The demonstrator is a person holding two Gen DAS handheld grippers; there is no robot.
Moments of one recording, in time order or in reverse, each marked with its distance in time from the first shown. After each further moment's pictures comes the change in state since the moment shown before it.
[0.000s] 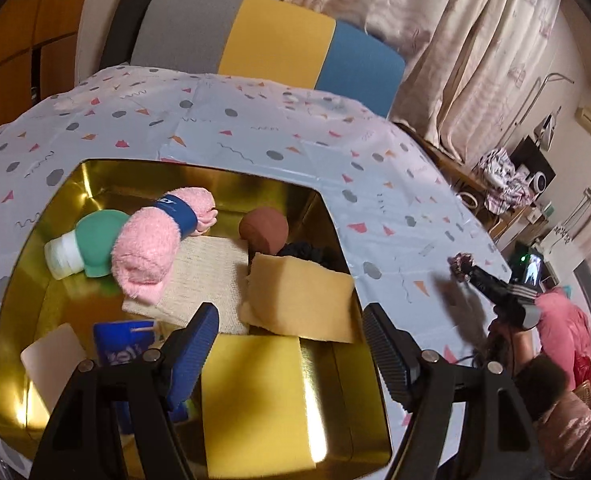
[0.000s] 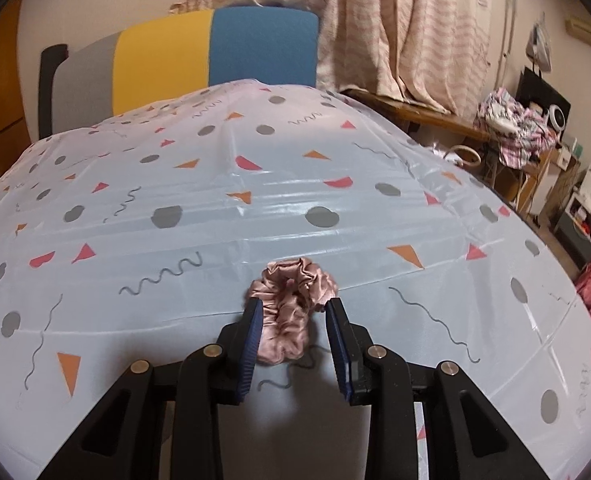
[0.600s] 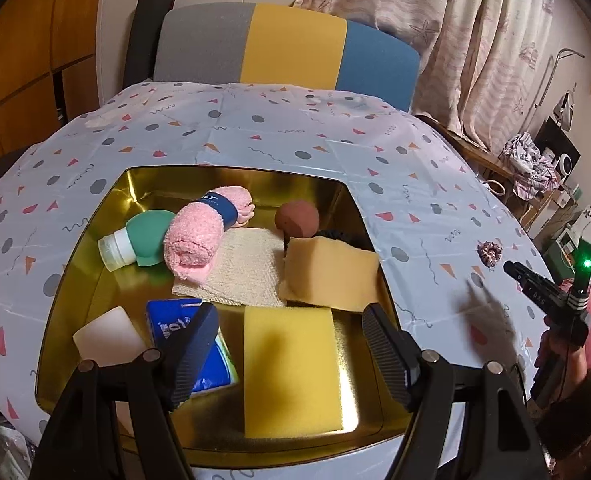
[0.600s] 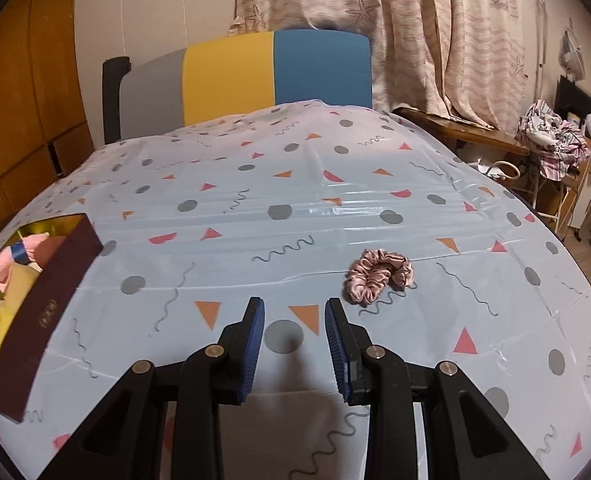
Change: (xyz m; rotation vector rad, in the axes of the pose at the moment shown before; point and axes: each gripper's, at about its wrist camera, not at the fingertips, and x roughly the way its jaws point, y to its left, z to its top) left arm -0.023 -0.004 -0.017 0.055 -0.007 0.145; right arm -0.092 0.034 -0.026 -0.019 -0.048 0.200
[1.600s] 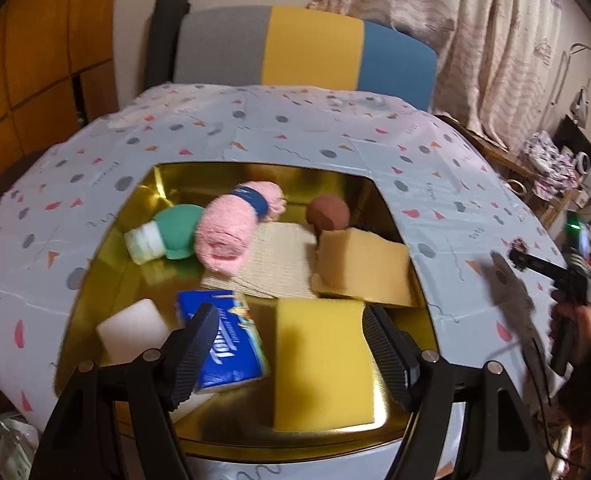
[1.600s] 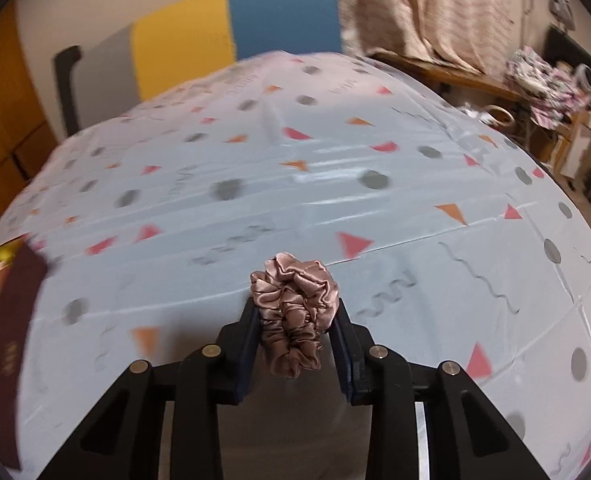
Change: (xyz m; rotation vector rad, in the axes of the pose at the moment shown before) left arm -0.001 0.009 -0.009 -0.005 -0.025 0.109; right arm 0.063 -0.023 0.021 0.101 0.168 -0.015
